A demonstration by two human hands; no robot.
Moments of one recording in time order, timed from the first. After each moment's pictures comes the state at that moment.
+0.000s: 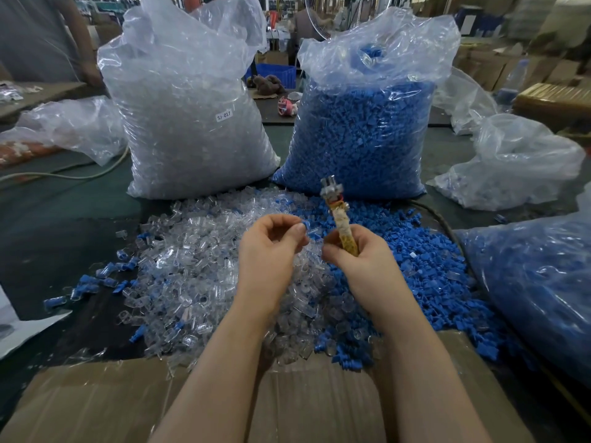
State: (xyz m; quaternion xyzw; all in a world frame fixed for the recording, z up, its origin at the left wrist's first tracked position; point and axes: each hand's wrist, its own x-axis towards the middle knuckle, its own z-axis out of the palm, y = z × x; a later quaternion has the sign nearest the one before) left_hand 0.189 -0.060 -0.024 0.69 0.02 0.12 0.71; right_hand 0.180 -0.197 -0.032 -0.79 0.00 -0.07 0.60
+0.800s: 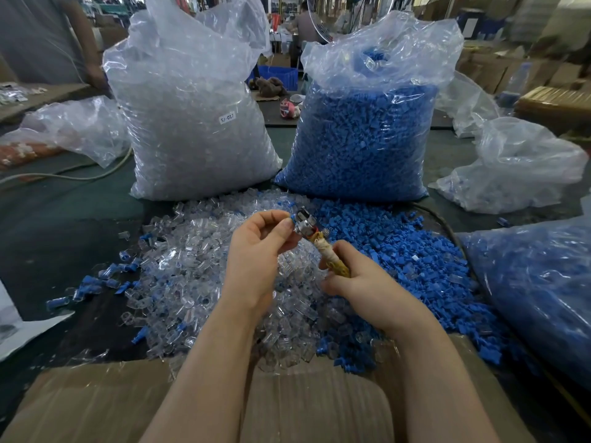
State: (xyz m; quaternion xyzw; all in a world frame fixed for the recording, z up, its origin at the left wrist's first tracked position) left_hand 0.193 -0.046 -0.022 0.61 0.01 0.08 0.79; right_hand 0.172 -0.205 -0.023 -0.87 -0.09 0.11 0.48
